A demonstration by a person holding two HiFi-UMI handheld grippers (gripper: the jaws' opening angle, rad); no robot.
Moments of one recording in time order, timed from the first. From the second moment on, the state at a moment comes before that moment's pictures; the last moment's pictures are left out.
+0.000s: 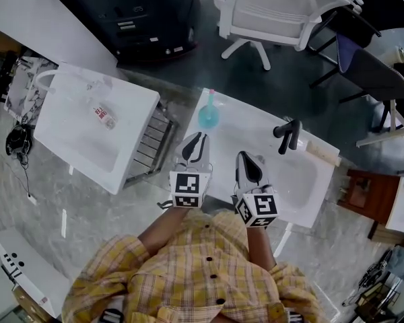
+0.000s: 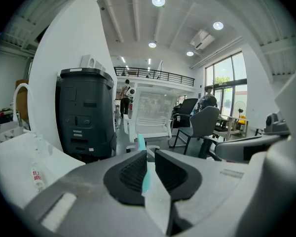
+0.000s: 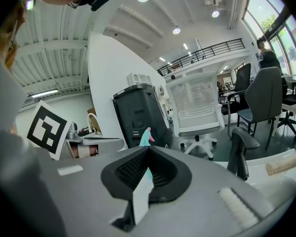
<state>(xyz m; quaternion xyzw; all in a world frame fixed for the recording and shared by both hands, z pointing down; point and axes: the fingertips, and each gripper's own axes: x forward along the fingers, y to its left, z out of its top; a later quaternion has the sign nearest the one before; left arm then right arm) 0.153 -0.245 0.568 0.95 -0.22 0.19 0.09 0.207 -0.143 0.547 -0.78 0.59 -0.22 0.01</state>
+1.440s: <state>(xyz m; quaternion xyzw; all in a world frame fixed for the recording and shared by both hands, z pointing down) 0.223 -0.304 0.617 0.93 -0.27 0.24 0.10 0.238 -0.146 0.578 -0.78 0.57 -0.25 0.00</state>
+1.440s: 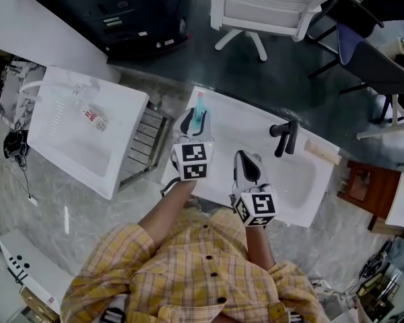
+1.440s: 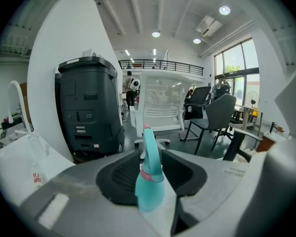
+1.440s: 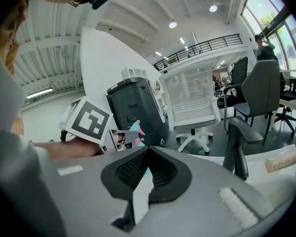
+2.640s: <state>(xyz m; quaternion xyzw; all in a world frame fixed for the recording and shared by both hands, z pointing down) 0.189 -0.287 0.572 0.94 -0.25 0.21 0.08 0.217 -0.128 0.541 -0.80 0.57 -0.22 0.01</state>
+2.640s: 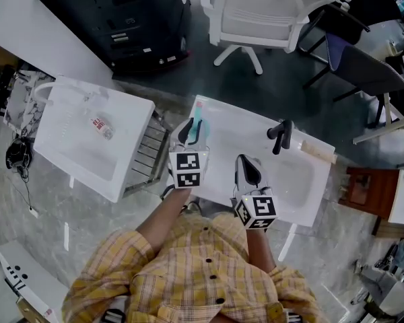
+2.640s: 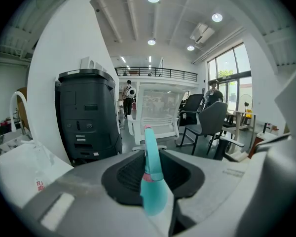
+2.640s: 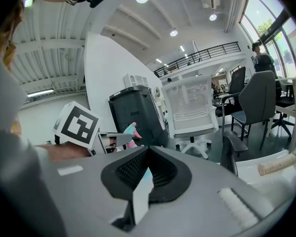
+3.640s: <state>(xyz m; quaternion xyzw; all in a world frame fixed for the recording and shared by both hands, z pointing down) 0.110 -0.228 0.490 0.96 -0.22 0.14 0.06 0.167 -0.100 0.466 -0.81 0.56 -0.15 0.02</state>
